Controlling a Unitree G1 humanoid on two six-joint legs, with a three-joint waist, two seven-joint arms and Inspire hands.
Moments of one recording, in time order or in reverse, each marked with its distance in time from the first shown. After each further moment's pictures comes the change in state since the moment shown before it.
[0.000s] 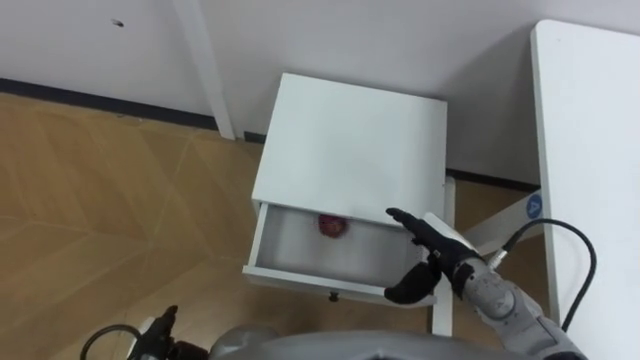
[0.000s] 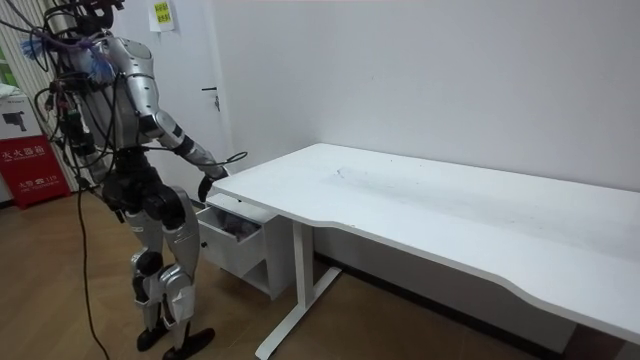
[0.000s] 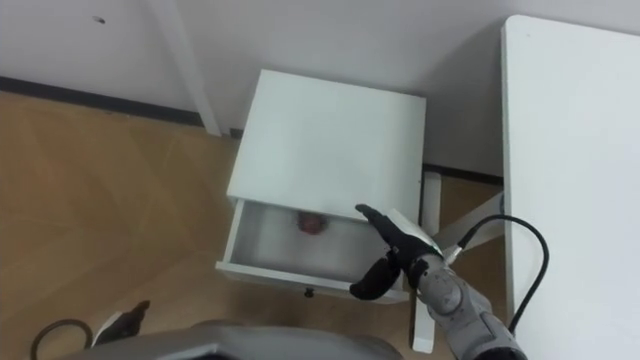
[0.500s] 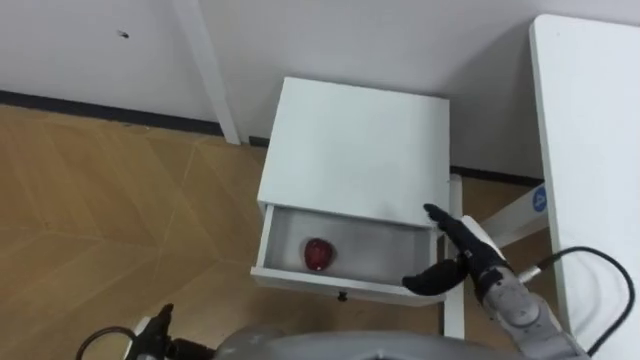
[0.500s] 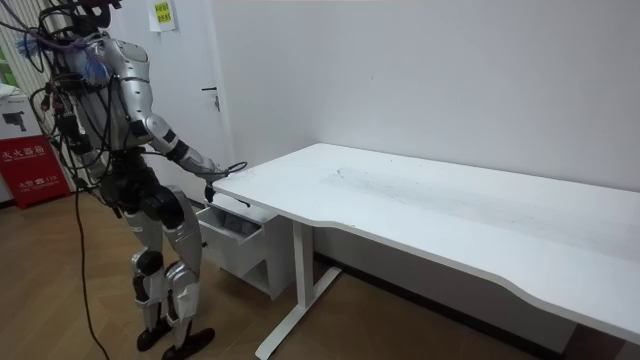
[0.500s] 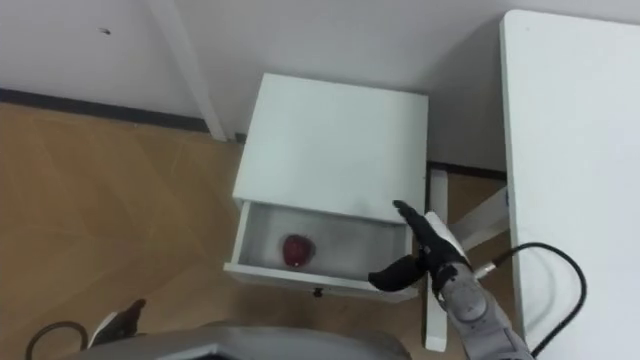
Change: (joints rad) left arm -0.011 -0.016 0.092 0.039 -0.018 -0.023 0.012; right arm 0.045 0.023 -0.241 0.117 0.212 -0.037 -0.120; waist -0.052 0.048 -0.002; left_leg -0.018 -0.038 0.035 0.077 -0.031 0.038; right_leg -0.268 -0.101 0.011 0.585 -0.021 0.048
